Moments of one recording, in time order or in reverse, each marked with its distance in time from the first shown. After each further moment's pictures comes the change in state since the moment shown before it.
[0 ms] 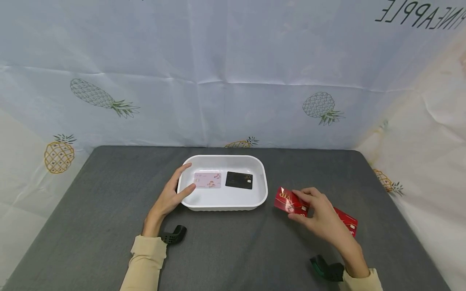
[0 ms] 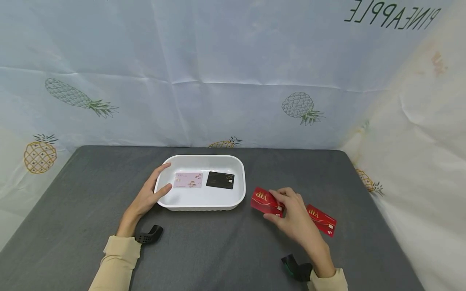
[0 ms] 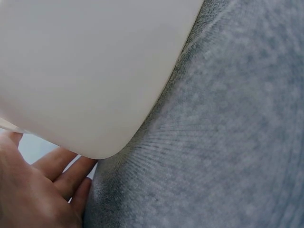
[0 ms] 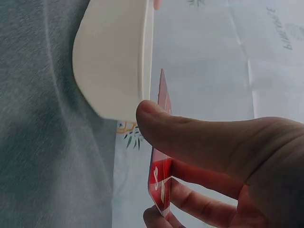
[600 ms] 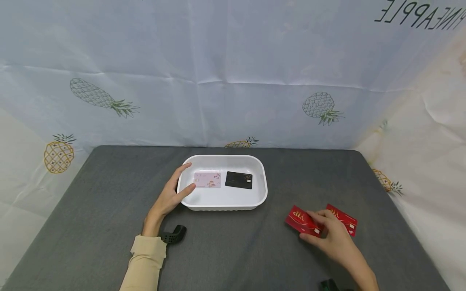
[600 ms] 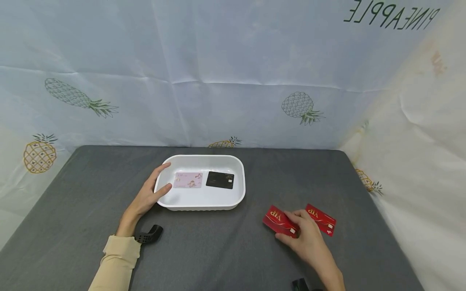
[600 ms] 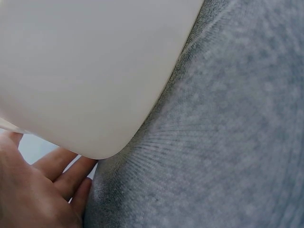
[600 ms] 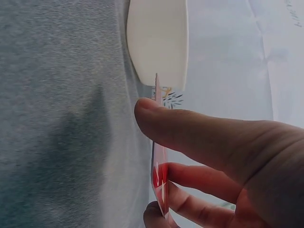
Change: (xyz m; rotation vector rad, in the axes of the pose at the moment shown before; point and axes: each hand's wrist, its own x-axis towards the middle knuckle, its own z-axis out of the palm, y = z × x) left_hand 0.000 0.001 0.001 -0.014 0.006 0.004; right_hand -0.047 0.033 0.013 0.069 0.000 0.125
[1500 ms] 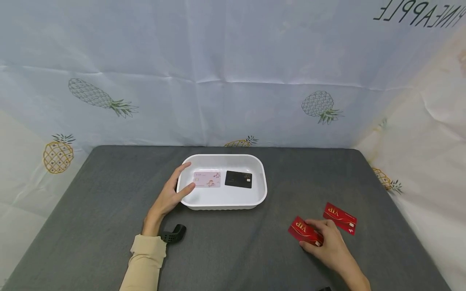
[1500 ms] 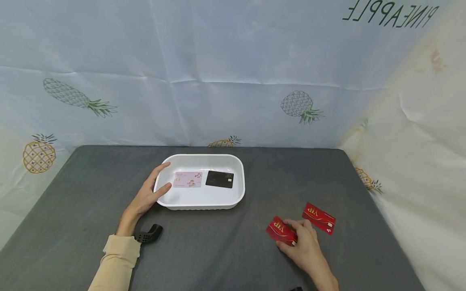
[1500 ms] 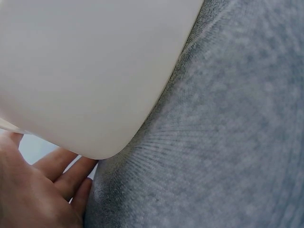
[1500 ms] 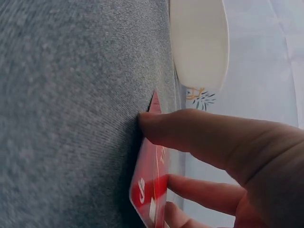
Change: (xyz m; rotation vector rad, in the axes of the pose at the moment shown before) left_hand 0.002 0.001 0.000 0.000 -0.002 -0.001; right_hand -0.011 0.010 0.017 -0.048 -0.123 0.192
